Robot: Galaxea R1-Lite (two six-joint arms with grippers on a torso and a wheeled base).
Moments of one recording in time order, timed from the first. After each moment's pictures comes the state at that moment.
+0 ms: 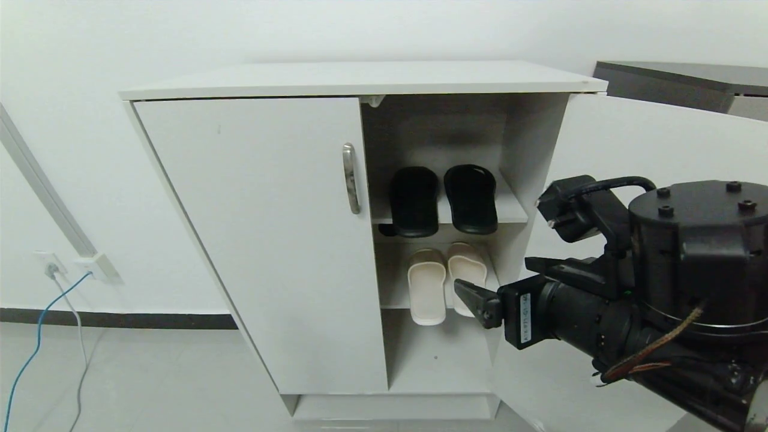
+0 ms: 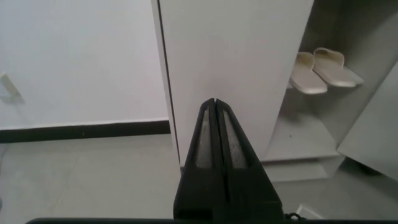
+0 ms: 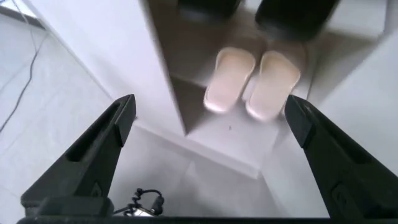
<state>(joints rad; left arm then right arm) 0.00 0.00 0.00 0.00 -0.02 0.02 0.97 1.51 -0.90 -0.30 -0.50 0.22</state>
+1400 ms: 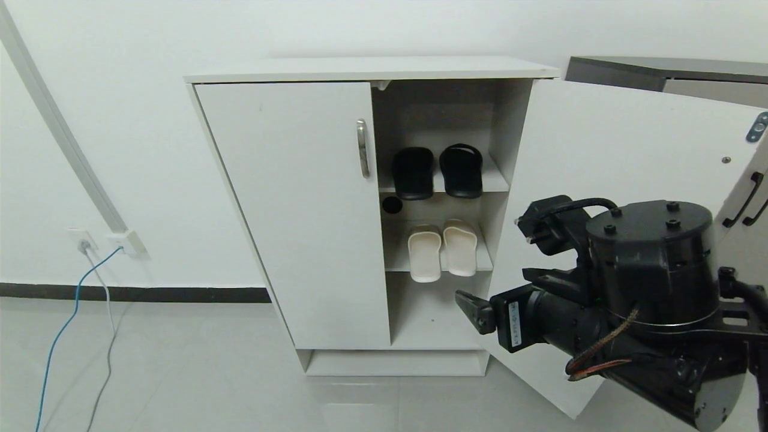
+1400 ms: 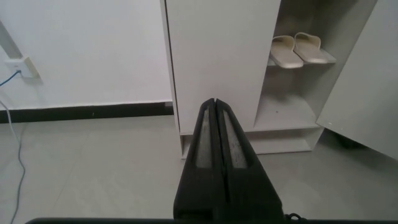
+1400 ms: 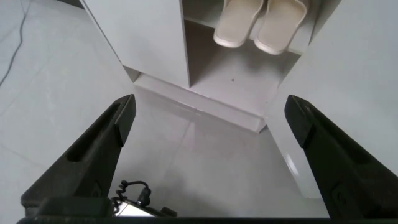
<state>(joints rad) 0.00 0.00 0.00 0.00 -0.02 0.02 0.93 1.57 -0.88 -0.31 -0.49 0.21</state>
